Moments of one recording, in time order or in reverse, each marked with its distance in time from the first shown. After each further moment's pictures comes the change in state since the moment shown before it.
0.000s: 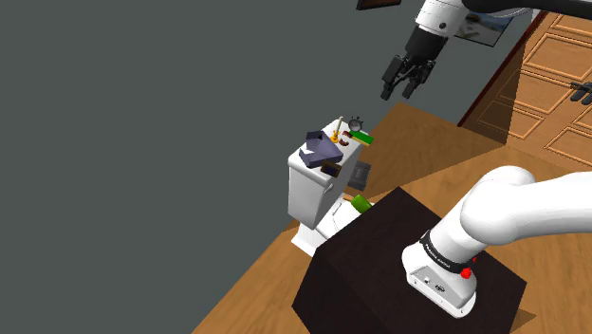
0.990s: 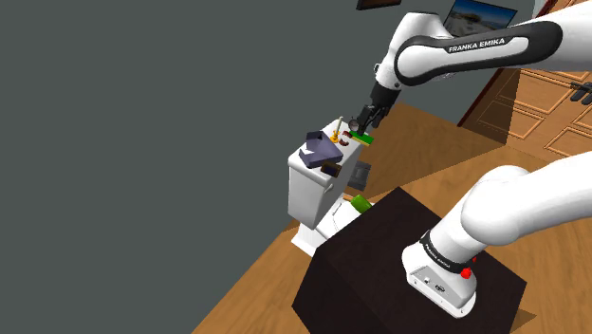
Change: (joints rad) arm 0.019 0.251 -0.107 -0.218 -0.089 0.442 -0.272
